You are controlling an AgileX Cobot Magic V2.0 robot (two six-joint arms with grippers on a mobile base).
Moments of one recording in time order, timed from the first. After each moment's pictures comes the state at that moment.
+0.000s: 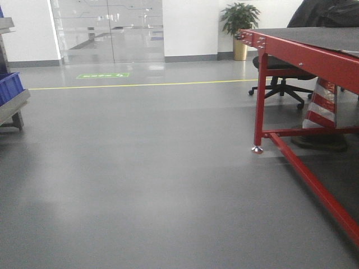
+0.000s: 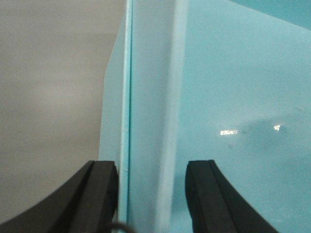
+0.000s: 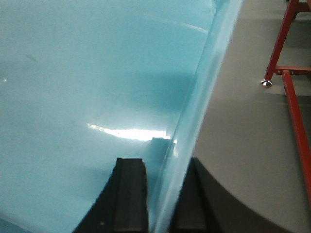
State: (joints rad) left arm -0.31 1.45 -1.77 0.01 0.79 -0.19; right arm 0.45 1.38 -1.64 -0.07 0.81 0.19
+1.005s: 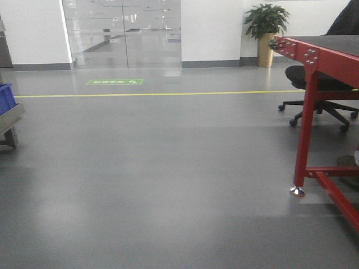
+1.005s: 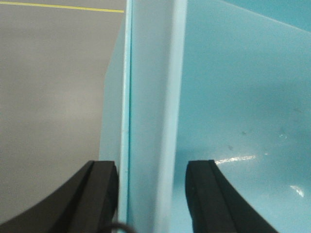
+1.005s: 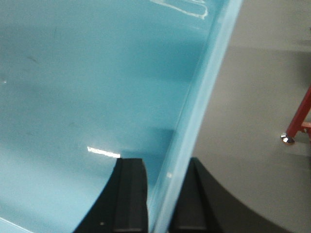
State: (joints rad) left arm -0.31 1.45 -1.77 0.01 0.79 -0.19; right arm 0.45 1.38 -1.64 -0.07 0.81 0.19
